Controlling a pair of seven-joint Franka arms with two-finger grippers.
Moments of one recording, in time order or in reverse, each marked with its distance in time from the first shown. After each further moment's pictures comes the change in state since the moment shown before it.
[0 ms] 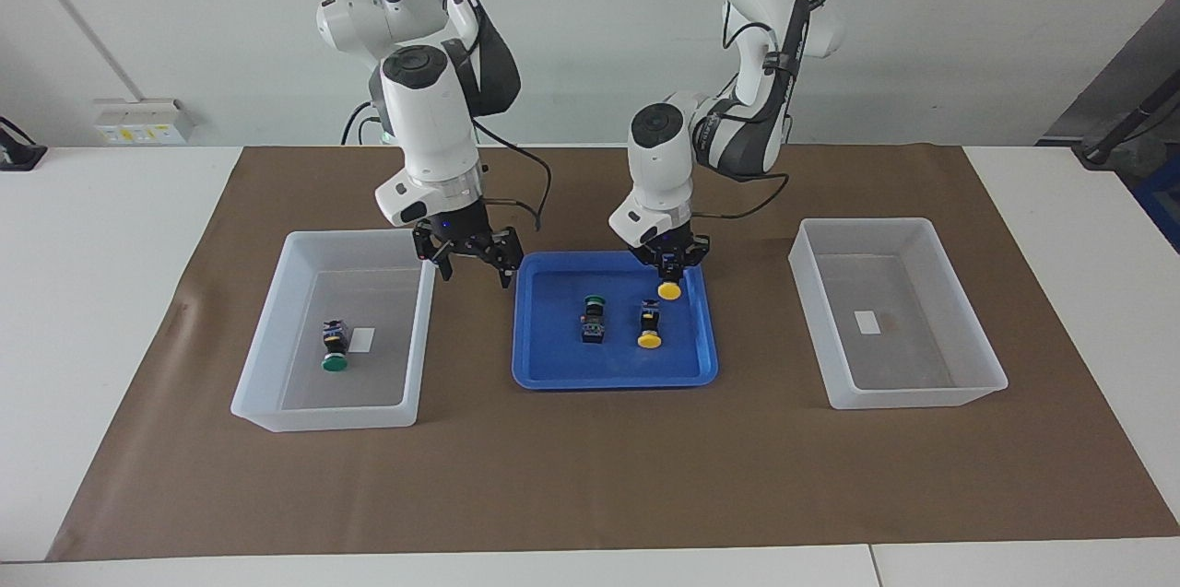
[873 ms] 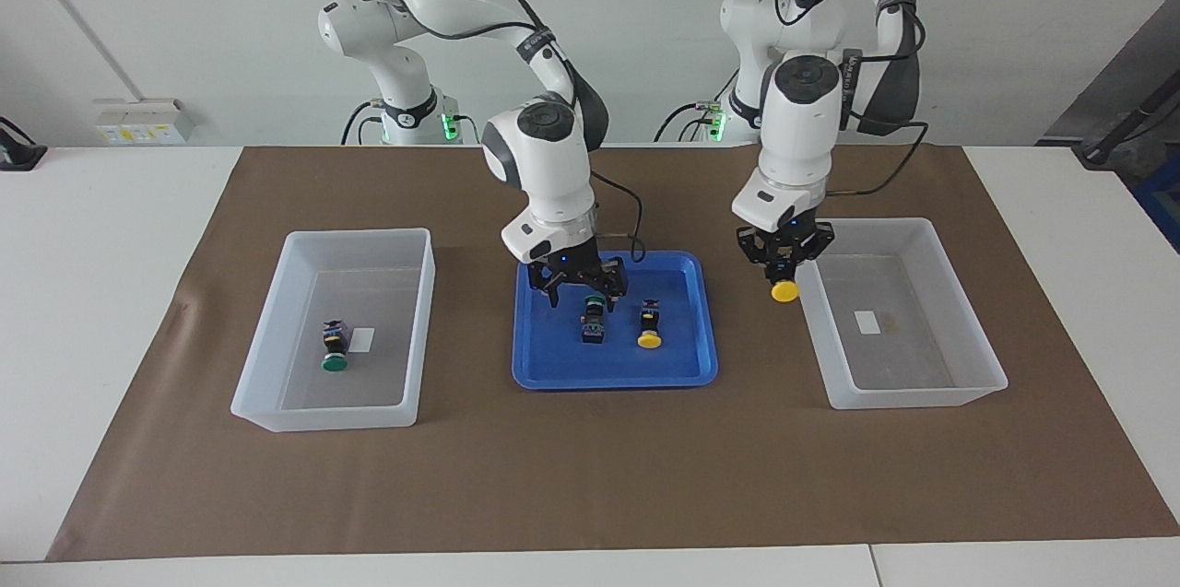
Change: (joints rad) left arm 0.299 -0.131 0.031 0.058 0.003 -0.074 0.278; right arm 0.207 0.288 0.002 0.167 -0.013 0.147 0.172
